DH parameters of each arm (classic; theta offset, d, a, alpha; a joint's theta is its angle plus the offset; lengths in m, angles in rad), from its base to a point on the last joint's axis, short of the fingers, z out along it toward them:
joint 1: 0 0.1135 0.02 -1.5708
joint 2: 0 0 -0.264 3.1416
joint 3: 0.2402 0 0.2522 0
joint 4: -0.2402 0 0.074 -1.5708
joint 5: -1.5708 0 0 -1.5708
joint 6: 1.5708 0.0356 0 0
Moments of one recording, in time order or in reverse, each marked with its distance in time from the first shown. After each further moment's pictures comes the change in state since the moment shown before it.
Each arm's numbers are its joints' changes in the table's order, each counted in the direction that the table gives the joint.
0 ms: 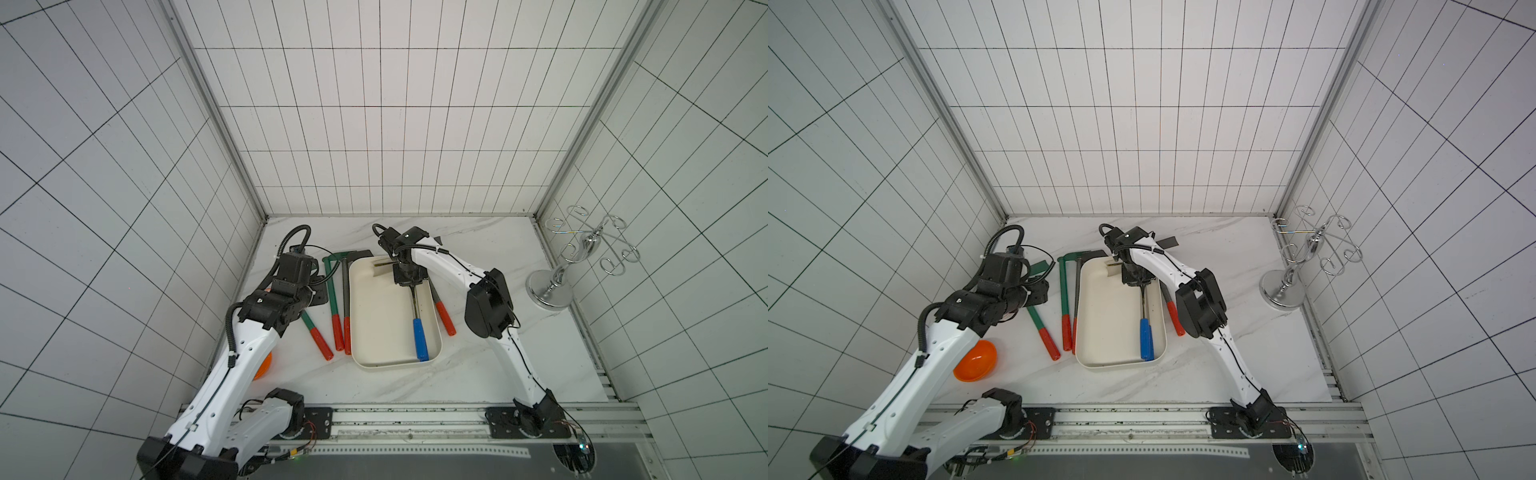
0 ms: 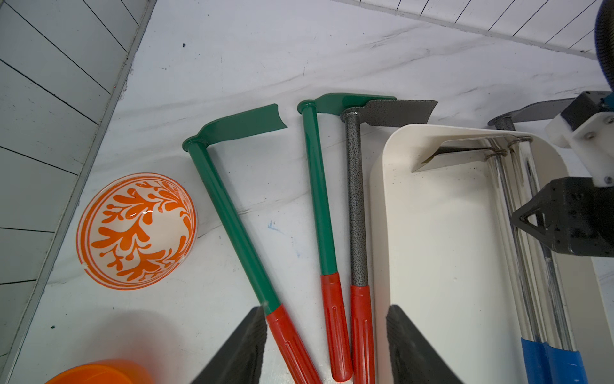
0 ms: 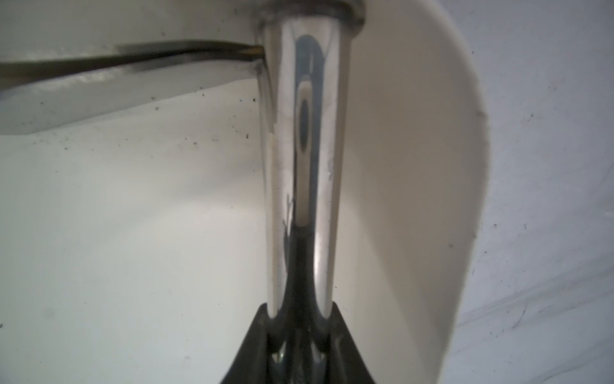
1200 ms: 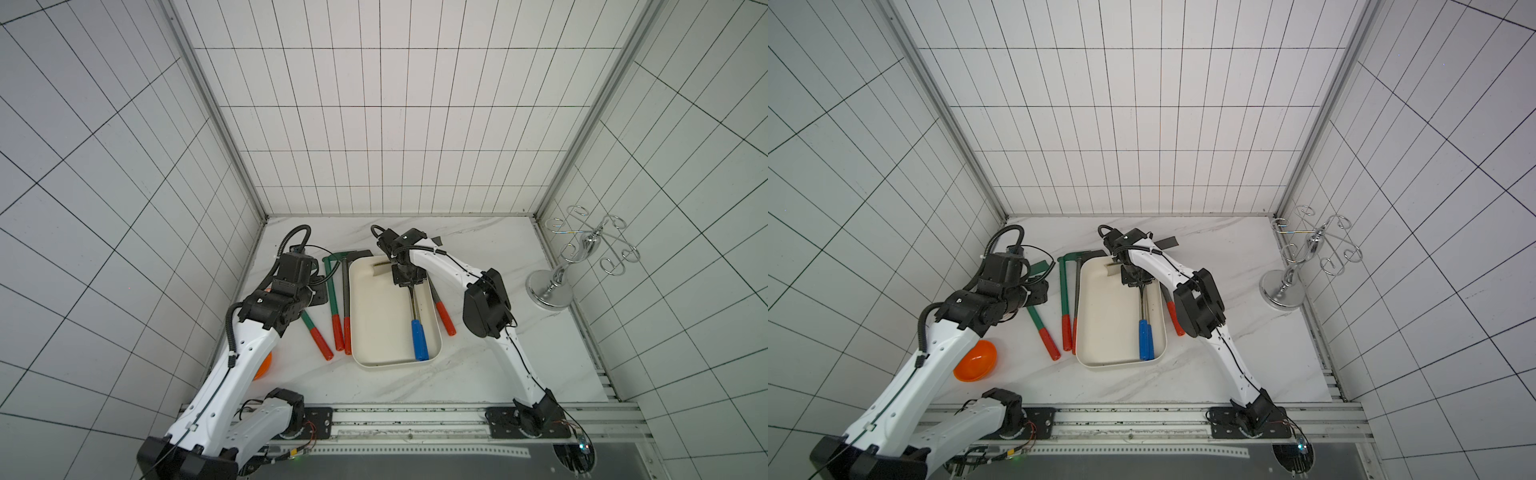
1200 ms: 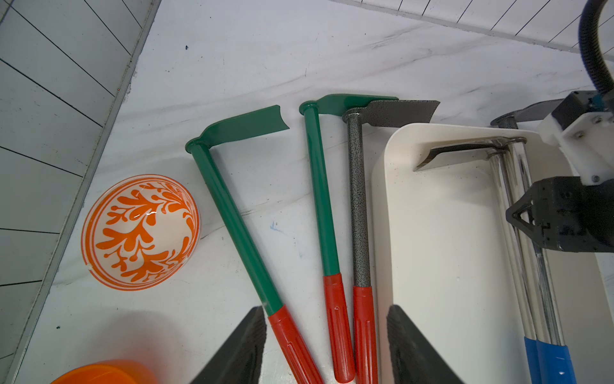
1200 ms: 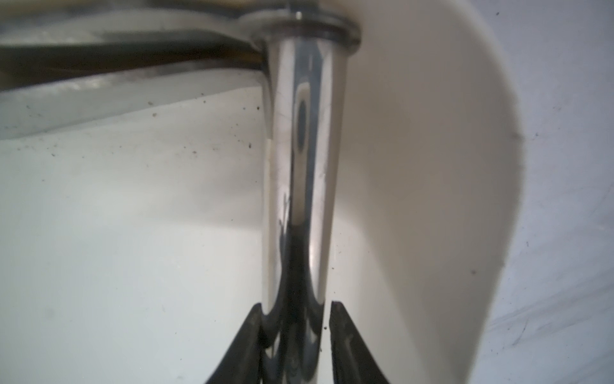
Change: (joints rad) left arm 0.000 0.000 -0.003 0.002 0.008 0.005; right arm 0.003 0.022 0.001 0.024 -0.024 -0.022
